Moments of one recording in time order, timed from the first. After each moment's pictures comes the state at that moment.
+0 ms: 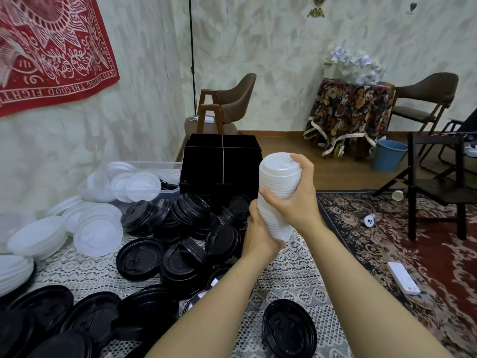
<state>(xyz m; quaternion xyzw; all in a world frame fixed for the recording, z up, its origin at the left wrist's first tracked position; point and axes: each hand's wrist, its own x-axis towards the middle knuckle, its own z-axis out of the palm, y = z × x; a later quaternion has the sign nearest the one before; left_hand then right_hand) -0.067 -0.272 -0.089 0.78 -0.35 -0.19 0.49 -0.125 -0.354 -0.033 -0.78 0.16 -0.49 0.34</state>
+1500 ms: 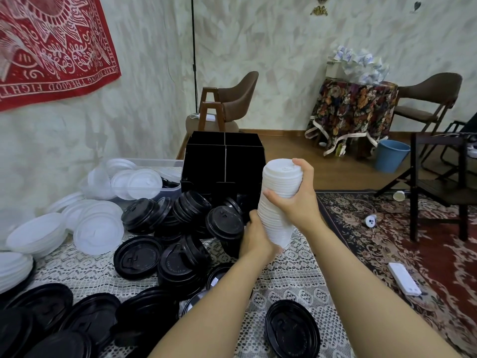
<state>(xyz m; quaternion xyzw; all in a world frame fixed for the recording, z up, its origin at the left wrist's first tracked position) -0.064 -0.264 -0.081 0.83 -0.32 -0.23 0.39 -0.118 -0.363 -0.044 -0.77 0.21 -0.46 0.38</state>
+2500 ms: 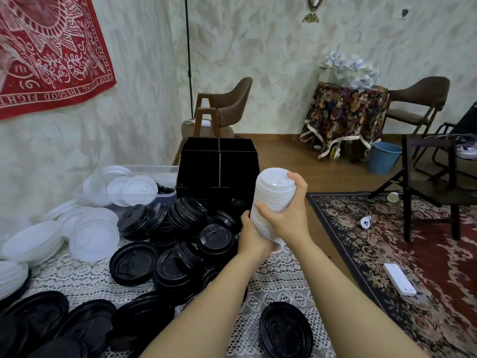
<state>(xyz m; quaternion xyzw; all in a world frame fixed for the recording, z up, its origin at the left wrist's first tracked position) -0.065 -0.273 -0.084 0.72 -0.25 -0.31 0.57 -0.123 -0.342 -0.057 -0.75 0.23 -0.48 0.40</state>
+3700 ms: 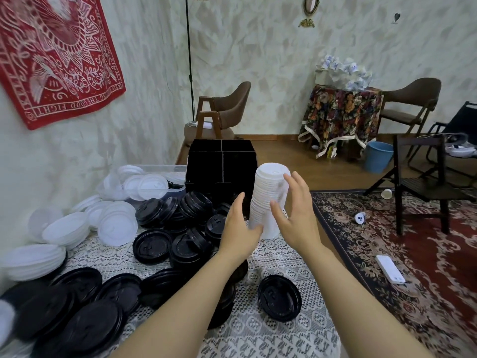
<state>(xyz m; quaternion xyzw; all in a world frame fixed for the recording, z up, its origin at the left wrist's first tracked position) -0.076 -0.196 -0.048 0.74 -0.39 -0.16 0.52 -0.179 -0.299 -0.035 -0.84 0.25 -0.42 0.24</state>
